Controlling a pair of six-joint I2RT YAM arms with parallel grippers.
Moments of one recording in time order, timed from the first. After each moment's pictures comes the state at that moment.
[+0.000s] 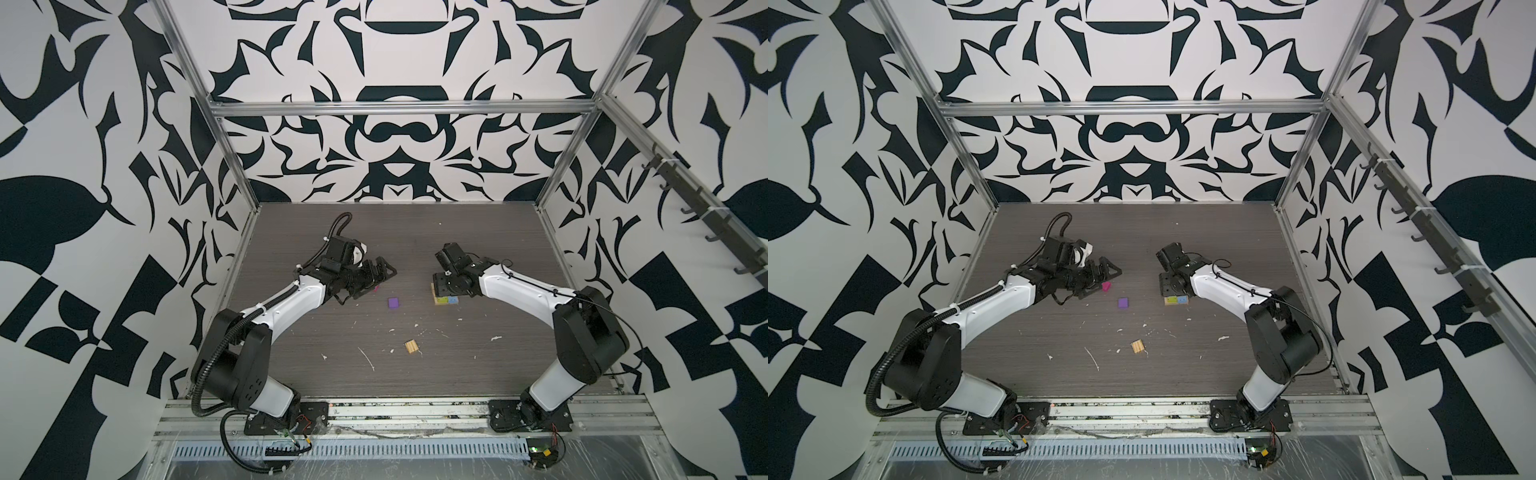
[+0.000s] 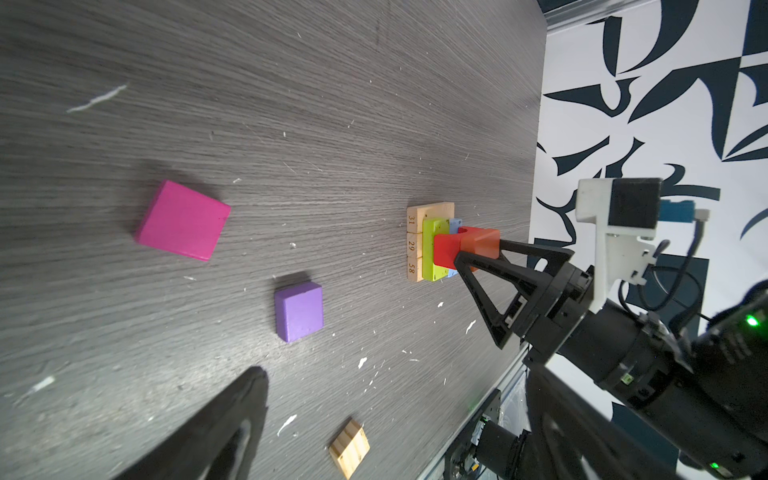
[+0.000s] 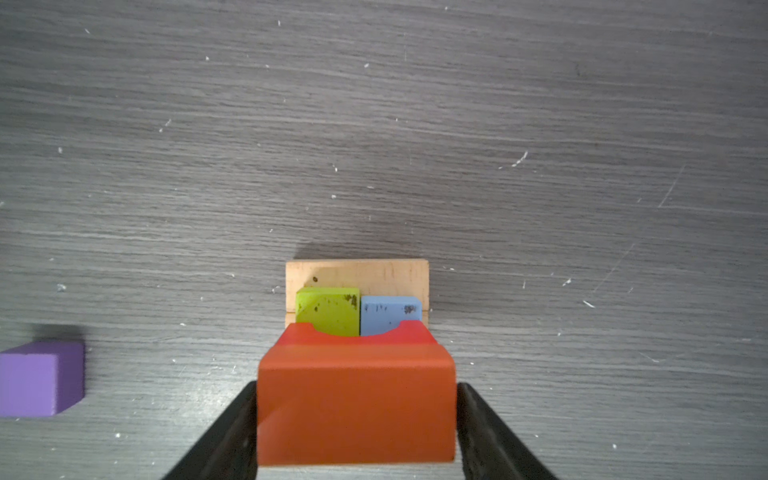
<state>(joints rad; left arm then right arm) -0.47 1.50 0.94 -0.22 0.52 -0.82 0.56 1.64 1.08 -0.58 0.20 0.44</state>
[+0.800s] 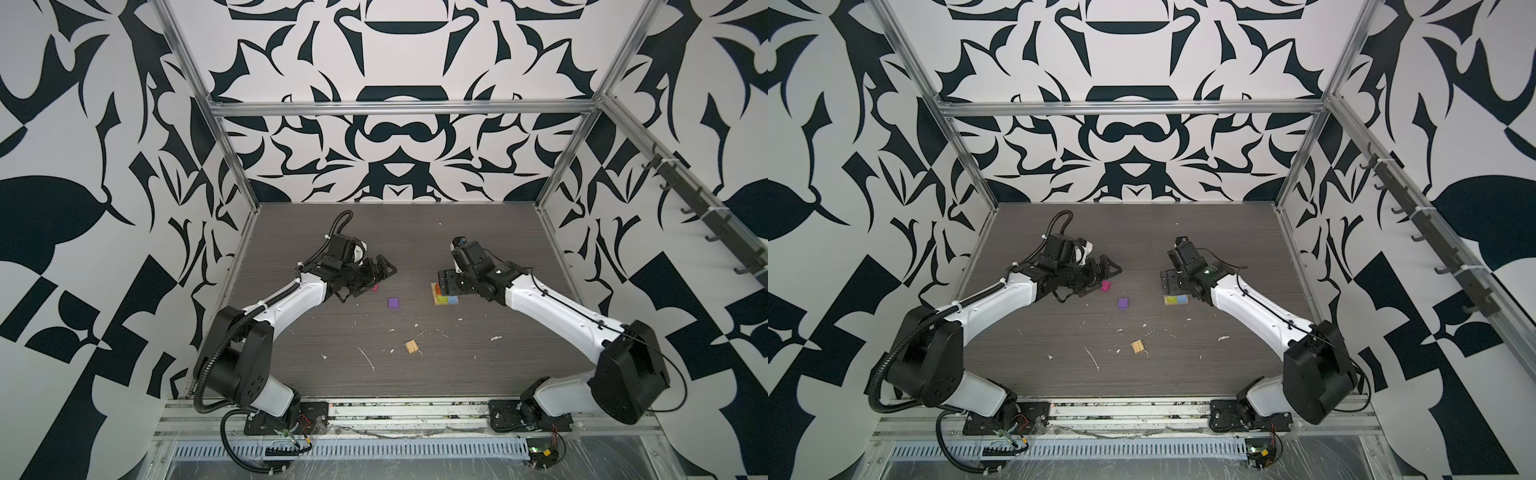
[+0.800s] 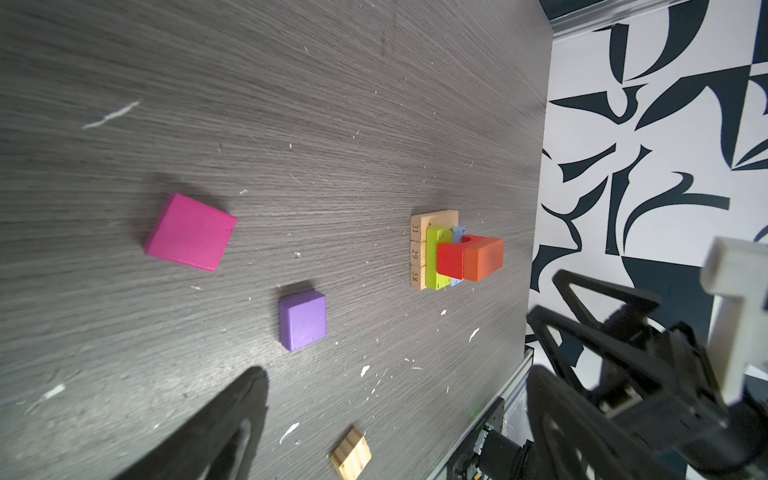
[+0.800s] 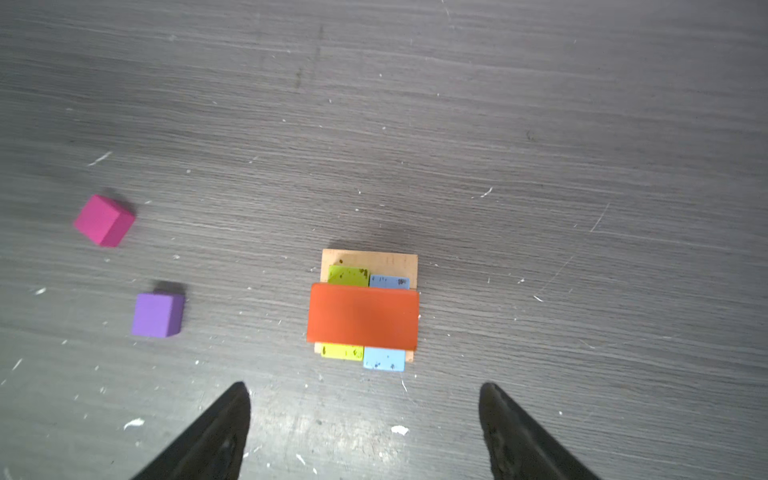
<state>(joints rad) -0.47 1.52 0.97 -0.24 0.49 -0.81 0.56 1.37 1.03 -0.62 0.16 0.37</state>
